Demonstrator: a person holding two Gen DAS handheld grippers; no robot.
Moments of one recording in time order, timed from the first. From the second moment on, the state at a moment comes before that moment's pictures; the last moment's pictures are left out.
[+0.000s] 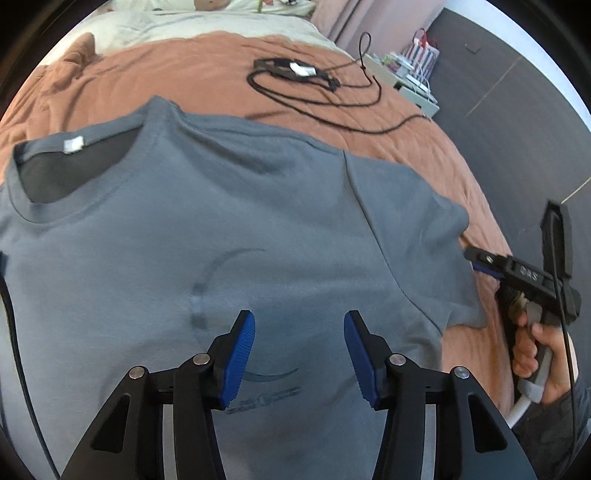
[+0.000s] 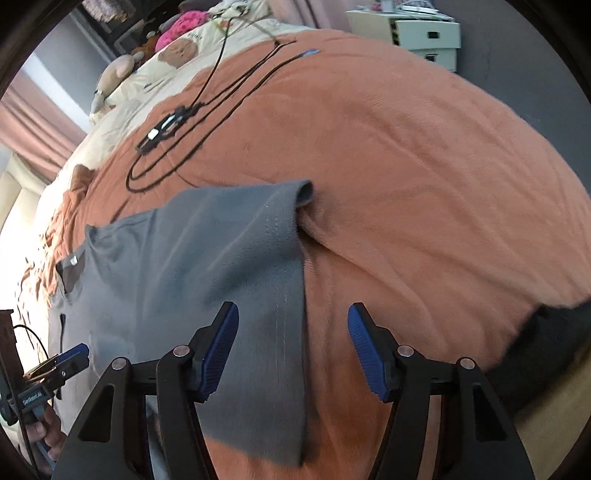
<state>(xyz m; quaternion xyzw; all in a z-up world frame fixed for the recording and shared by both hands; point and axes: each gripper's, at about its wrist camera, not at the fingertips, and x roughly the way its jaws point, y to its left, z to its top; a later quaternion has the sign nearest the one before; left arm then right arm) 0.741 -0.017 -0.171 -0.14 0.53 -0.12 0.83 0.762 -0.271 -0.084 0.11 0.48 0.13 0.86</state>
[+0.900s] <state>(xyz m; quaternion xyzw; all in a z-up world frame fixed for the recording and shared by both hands) 0.769 -0.051 -0.187 -0.14 0.52 -0.14 0.83 0.762 -0.211 -0.023 0.02 0.41 0.19 0.89</state>
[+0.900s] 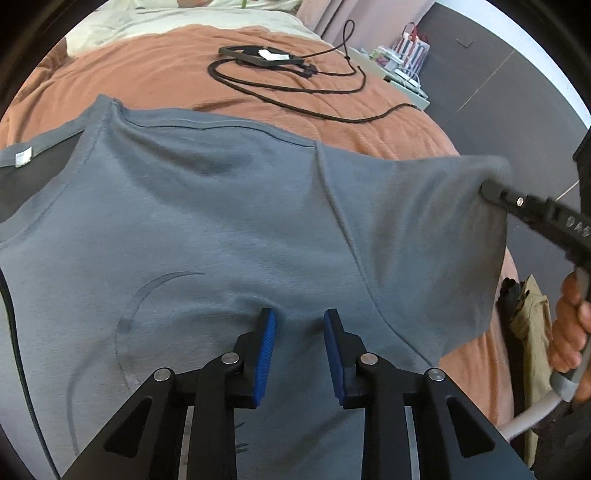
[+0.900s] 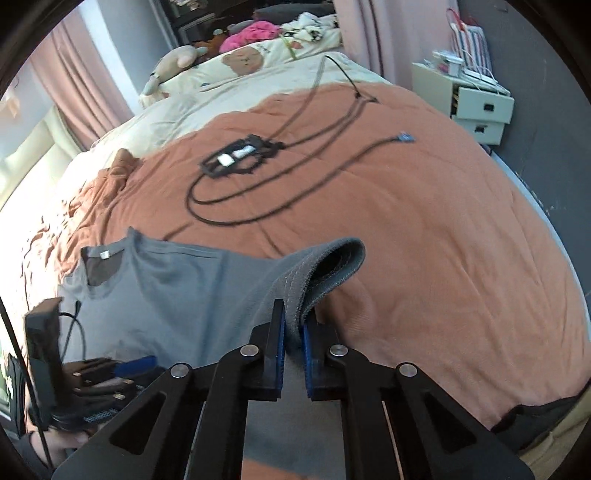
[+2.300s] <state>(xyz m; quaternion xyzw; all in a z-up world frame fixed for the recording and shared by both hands) 0.753 0.082 -0.172 -0.19 0.50 -0.04 0.85 0.781 -0.121 -0.020 -0.02 0.45 0.21 0.87</state>
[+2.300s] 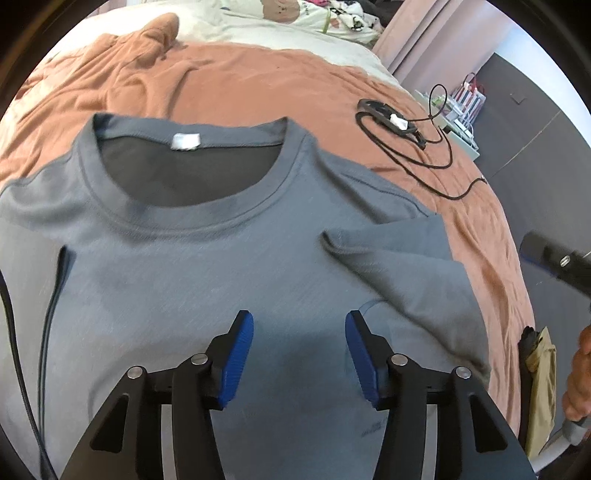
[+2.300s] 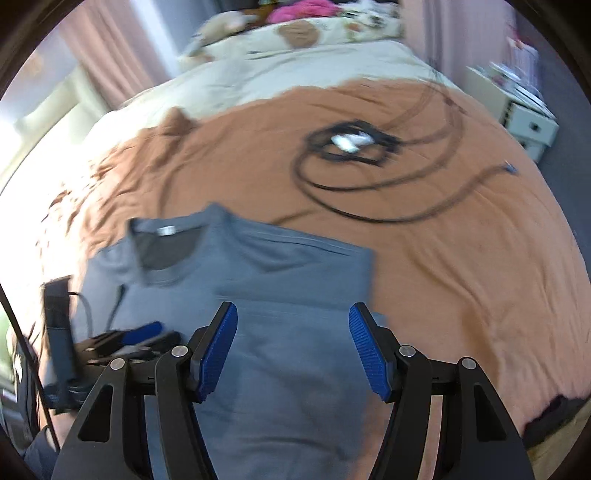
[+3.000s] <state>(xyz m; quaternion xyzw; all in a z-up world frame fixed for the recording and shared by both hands) 0.782 0.078 -0.174 -0.18 0.48 -0.04 0.86 0.815 -0.147 -0.105 0.06 0.49 0.23 0.84</state>
